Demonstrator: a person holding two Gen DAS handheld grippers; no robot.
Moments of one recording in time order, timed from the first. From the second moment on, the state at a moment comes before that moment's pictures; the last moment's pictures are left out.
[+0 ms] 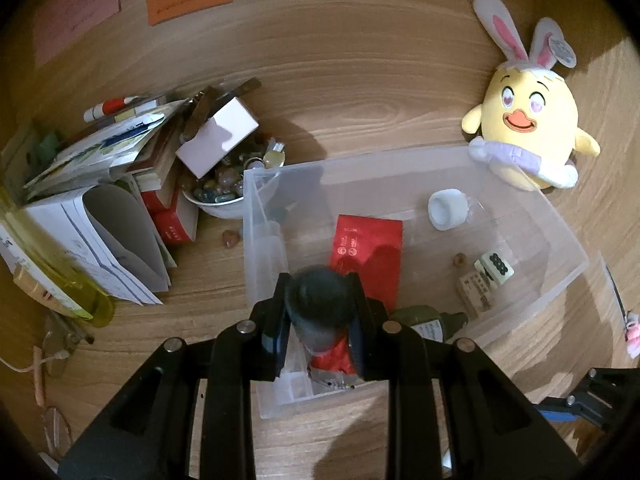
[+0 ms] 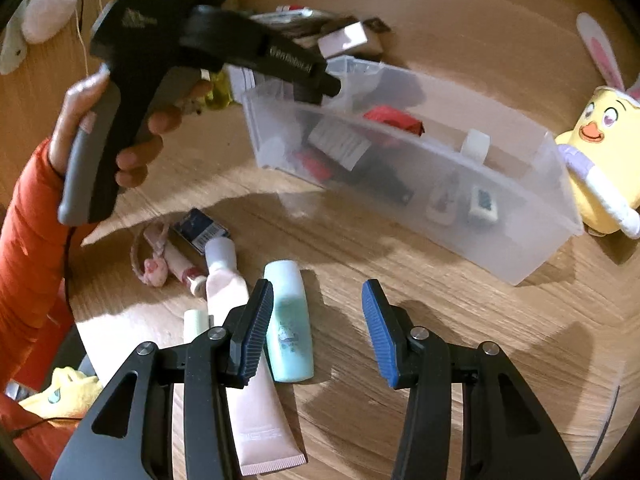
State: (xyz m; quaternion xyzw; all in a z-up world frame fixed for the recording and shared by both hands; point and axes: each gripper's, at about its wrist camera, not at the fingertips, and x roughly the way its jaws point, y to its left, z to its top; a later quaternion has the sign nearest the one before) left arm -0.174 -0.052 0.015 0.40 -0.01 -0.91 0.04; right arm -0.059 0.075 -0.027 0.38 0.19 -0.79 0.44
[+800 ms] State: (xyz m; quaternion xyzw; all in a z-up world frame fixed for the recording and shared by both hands) left arm -0.065 -0.048 0.028 0.36 -0.02 -0.93 0.03; right arm -0.048 0.064 -0.041 0.37 0.23 -0.79 0.42
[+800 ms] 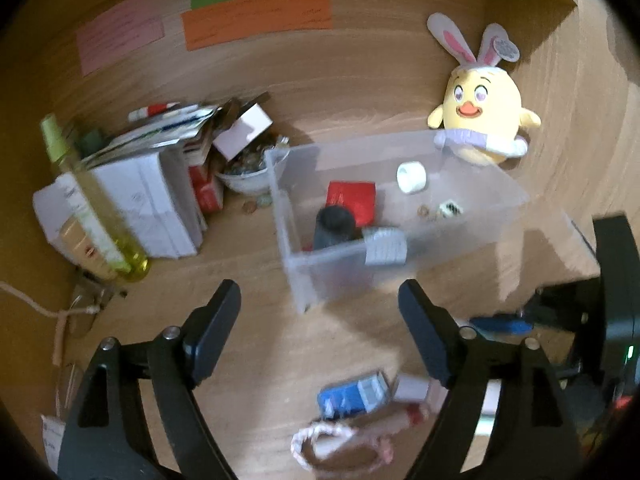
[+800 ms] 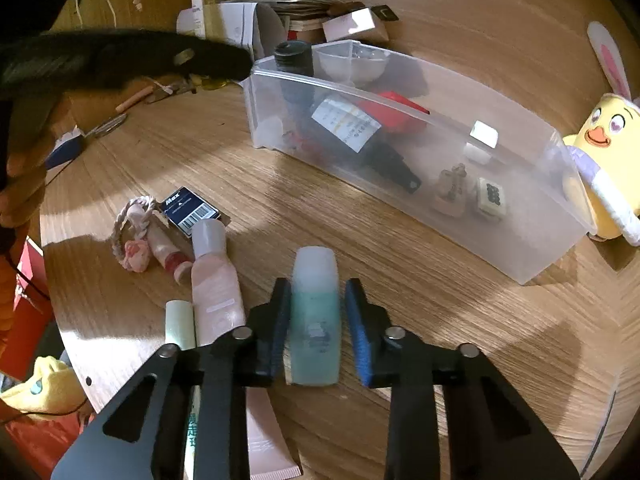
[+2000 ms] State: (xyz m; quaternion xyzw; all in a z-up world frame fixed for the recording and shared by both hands) left arm 0.005 -0.023 -0.046 0.44 0.03 -0.90 -0.01; right arm -0.063 0.130 0.003 0.34 0.13 -0.85 0.38
